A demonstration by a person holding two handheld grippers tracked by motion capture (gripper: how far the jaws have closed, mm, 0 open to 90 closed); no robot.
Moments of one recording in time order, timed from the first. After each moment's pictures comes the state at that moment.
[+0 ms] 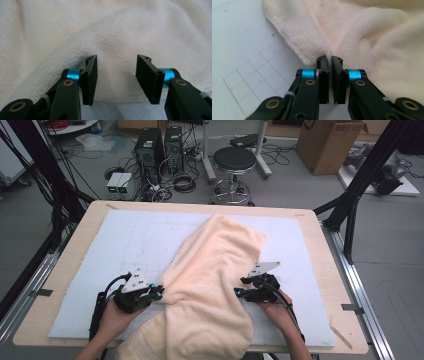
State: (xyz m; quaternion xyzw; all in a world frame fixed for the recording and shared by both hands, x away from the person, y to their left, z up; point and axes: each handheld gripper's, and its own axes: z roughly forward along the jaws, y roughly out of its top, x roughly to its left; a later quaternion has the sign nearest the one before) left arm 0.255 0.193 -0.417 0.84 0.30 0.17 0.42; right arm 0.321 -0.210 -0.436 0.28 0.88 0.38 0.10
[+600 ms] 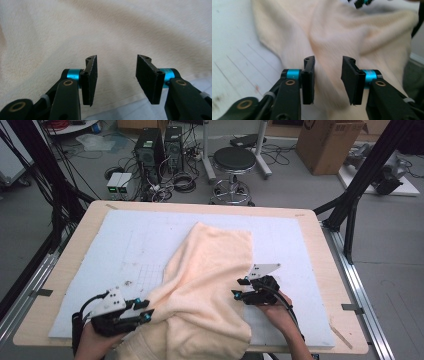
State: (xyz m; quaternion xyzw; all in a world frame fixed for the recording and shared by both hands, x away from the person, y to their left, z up) left arm 0.222 0.217 -0.401 0.81 0.29 0.14 0.49; right arm 0.315 -0.209 -0.424 0.25 0.87 0.41 0.10
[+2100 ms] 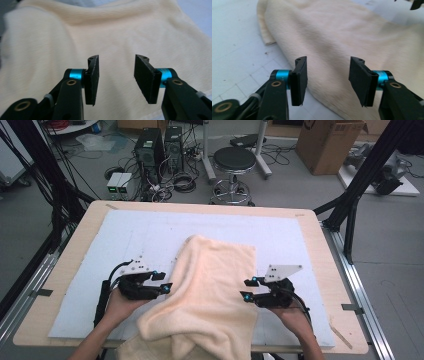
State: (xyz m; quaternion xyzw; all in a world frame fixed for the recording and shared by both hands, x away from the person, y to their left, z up) left arm 0.313 0.179 -0.414 0.82 0.32 0.10 0.47; right arm 0.301 -0.233 -0.403 0.22 0.86 0.46 0.09
